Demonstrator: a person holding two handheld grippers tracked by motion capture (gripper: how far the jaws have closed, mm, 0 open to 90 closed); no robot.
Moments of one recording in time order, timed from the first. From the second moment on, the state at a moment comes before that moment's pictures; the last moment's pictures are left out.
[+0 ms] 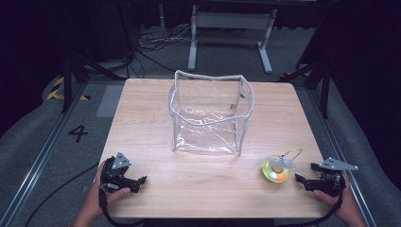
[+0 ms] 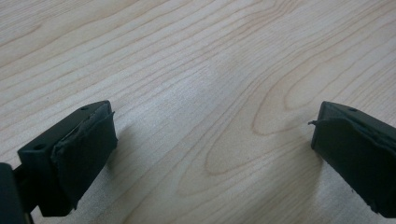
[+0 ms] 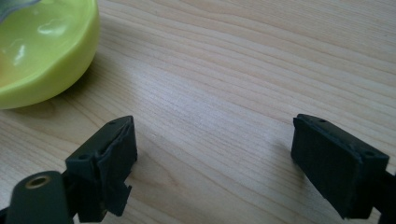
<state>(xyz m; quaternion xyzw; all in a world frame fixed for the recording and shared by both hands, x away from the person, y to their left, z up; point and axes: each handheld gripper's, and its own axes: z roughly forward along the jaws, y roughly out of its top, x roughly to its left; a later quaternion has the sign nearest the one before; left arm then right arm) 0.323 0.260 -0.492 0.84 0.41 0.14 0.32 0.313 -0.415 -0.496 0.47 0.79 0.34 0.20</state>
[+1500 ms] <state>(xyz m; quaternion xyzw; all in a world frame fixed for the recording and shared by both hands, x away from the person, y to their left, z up) 0.323 0.260 -0.492 0.84 0.41 0.14 0.32 0.316 -0.377 -0.414 0.35 0.89 0.25 0.13</state>
